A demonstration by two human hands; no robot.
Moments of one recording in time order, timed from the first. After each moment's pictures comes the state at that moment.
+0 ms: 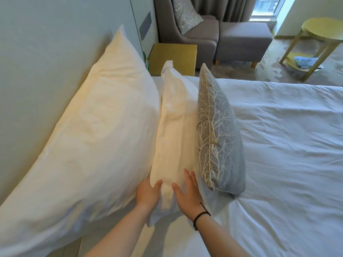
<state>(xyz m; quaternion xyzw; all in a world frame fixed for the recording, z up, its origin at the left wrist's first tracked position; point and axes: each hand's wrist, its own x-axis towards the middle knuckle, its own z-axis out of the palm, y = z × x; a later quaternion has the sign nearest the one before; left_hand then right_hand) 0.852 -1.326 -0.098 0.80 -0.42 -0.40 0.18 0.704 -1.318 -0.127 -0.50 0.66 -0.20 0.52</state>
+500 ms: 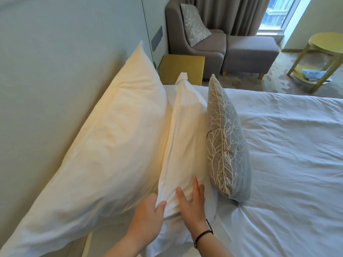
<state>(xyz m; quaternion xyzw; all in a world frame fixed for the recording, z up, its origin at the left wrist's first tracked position) 0.853 -1.247 -0.021 0.74 -0.54 -0.34 0.20 0.710 -1.280 -0.100 -0.41 0.67 -0.29 0.54</state>
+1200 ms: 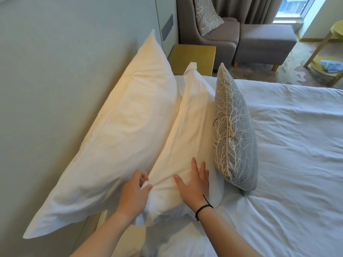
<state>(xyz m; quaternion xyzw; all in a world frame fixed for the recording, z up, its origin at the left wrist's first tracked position) 0.912 -1.240 -0.040 0.77 -0.50 -0.31 0.25 0.722 -1.289 -0.097 -0.57 0.69 -0.17 0.41</state>
